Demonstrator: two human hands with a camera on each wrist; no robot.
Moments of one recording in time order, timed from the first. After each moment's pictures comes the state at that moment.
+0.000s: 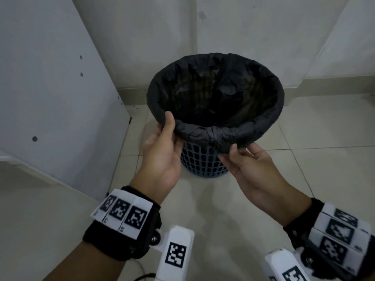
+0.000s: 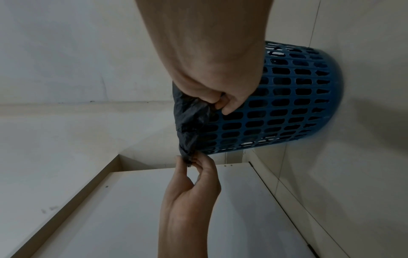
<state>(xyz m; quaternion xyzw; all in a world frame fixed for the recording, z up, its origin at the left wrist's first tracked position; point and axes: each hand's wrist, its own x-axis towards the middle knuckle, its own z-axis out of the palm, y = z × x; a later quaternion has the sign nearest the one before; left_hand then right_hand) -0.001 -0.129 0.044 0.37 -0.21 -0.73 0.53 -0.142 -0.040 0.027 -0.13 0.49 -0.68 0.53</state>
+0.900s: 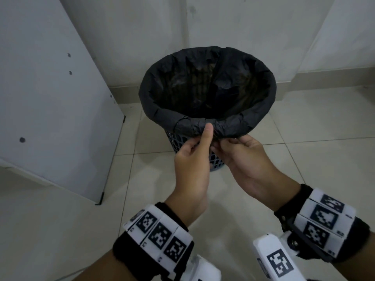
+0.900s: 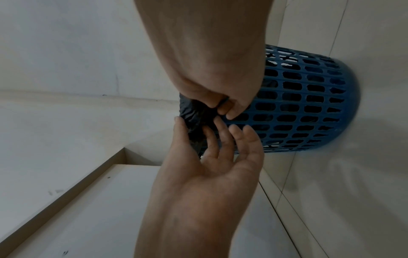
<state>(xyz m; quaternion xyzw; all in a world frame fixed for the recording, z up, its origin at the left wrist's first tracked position) -0.047 -0.059 0.042 0.49 -0.36 -0.67 0.43 -0.149 -0.045 0.031 -0.16 0.51 -0.66 0.52</state>
